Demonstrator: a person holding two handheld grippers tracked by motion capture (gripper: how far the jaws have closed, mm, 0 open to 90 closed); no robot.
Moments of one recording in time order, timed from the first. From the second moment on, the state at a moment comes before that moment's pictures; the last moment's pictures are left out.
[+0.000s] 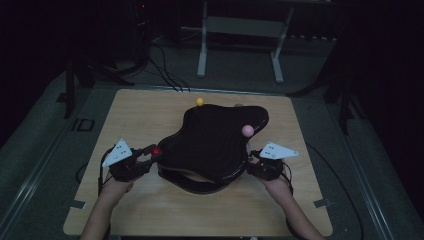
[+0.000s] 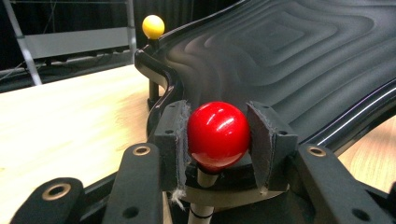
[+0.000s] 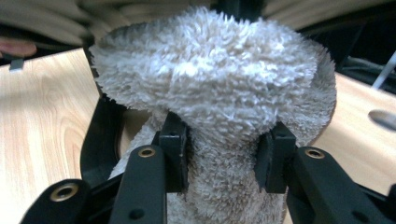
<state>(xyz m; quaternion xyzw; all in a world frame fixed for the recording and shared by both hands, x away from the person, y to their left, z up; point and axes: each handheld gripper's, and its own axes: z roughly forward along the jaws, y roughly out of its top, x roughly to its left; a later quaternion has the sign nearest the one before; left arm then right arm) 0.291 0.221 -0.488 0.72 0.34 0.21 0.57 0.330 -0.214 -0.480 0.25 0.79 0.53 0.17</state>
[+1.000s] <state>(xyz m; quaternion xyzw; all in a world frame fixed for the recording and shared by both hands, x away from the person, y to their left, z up) 0.290 0.221 -0.489 0.72 0.33 0.21 0.57 0.324 -0.244 -0.507 0.26 0.82 0.48 0.16</state>
